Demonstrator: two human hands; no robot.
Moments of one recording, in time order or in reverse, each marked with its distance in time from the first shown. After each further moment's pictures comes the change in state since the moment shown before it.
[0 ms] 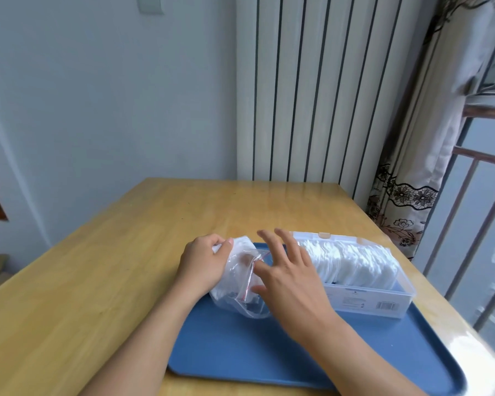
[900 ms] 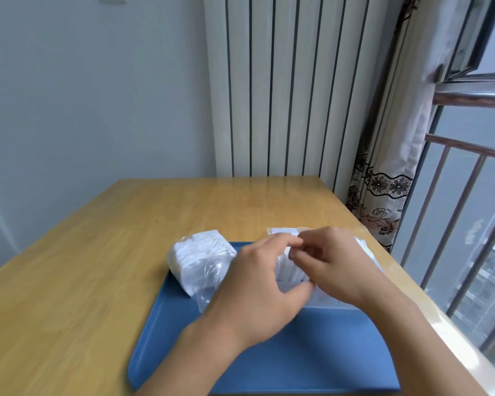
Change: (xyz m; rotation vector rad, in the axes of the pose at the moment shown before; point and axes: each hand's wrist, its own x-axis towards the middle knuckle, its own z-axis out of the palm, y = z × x) left_hand -0.087 0.108 0.028 -0.081 -0.273 0.502; right_hand -0.011 0.087 -0.057 0.628 -0.048 0.247
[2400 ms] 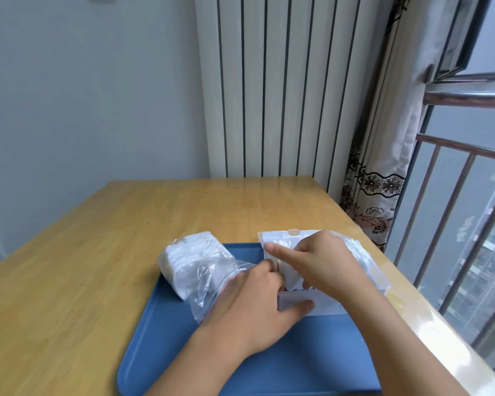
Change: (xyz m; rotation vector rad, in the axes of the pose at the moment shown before) left_hand 0.003 -0.033 0.026 0.414 -0.271 -0.088; right_hand 0.014 0.013 0.021 -0.082 0.065 0.399
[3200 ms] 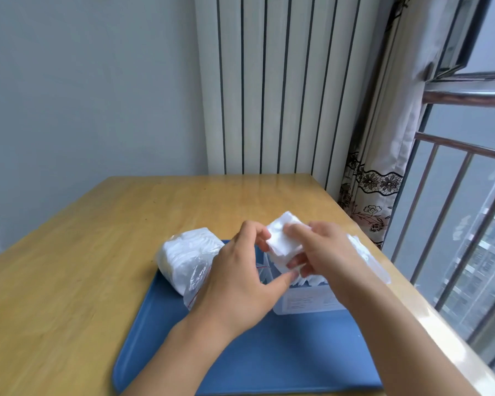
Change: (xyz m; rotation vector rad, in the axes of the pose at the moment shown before) left_hand -0.001 -0.002 -0.018 -0.366 0.334 -0.042; right_hand -0.011 -0.015 -0.015 0.632 -0.082 0.201
